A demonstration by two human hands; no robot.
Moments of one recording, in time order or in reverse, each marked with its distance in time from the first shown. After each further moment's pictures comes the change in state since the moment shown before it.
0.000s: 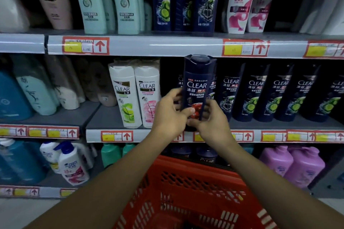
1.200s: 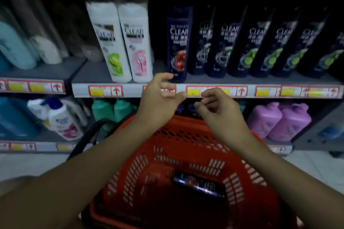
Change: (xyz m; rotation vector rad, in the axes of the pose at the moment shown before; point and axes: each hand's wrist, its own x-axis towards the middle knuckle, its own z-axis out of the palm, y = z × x) left_hand -0.070 -0.039 -0.001 0.061 -0.023 -0.172; right_hand -0.083 0.038 -0.027 -0.306 -0.039 -0.002
